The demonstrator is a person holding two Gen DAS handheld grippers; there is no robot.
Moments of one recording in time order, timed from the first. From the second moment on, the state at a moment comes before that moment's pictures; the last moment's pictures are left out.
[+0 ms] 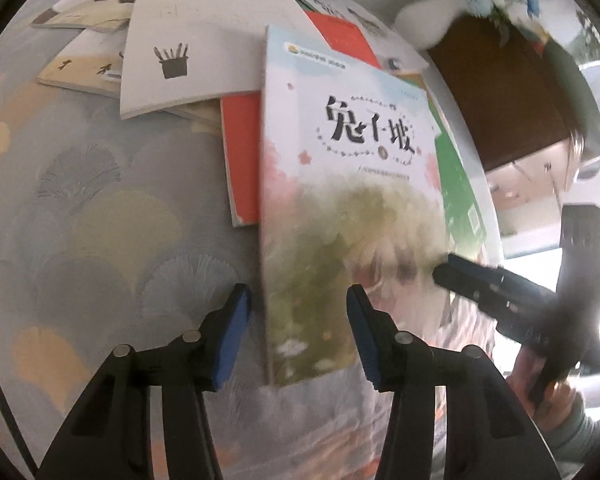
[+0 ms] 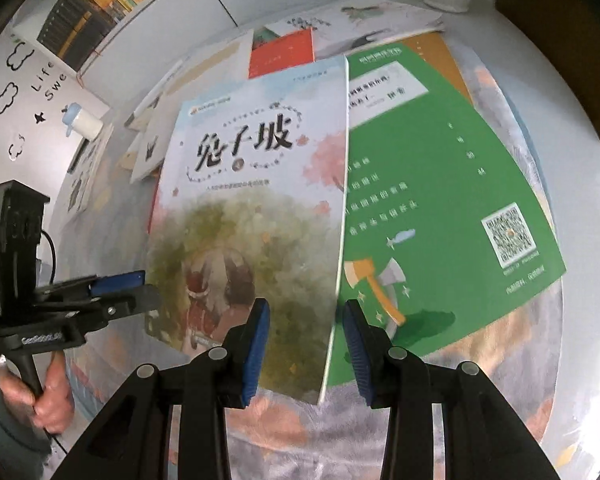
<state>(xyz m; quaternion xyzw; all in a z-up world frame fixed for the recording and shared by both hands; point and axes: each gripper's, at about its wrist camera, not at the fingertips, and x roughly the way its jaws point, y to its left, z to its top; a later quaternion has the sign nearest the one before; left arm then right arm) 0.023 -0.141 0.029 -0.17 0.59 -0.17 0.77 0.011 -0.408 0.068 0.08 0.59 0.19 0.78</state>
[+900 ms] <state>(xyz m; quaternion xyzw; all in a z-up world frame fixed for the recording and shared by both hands) 0.032 -0.161 0.029 -0.42 0.53 -0.26 0.69 0.011 -0.431 0.060 0.16 0.60 0.23 0.75</state>
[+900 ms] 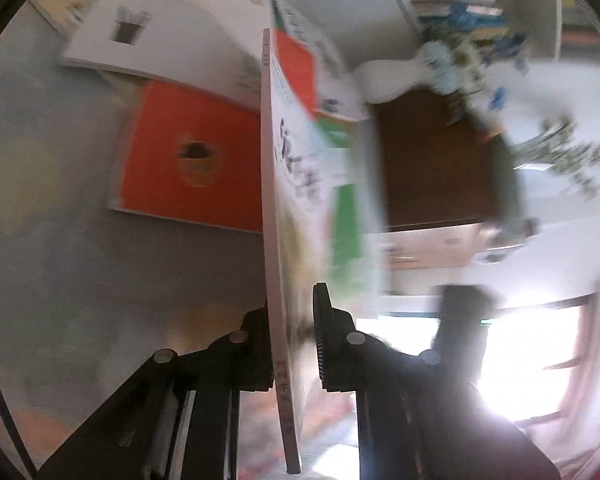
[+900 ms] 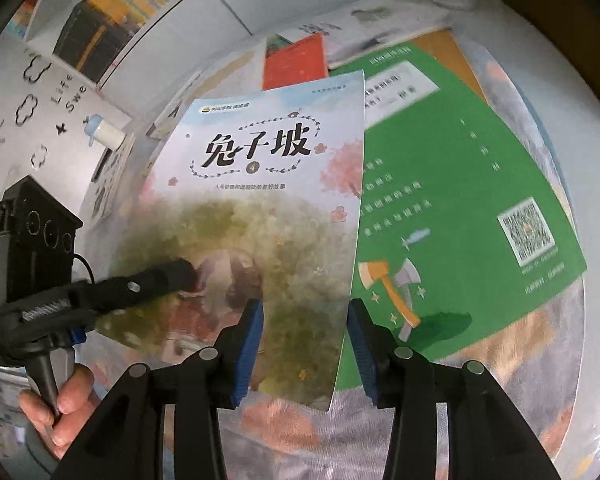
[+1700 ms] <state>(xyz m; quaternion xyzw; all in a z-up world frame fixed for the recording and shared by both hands) 0.020 -0.197 0.056 -0.20 0.59 -0.24 0.75 0.002 -0.407 0.086 0.12 0.54 0.27 0.79</state>
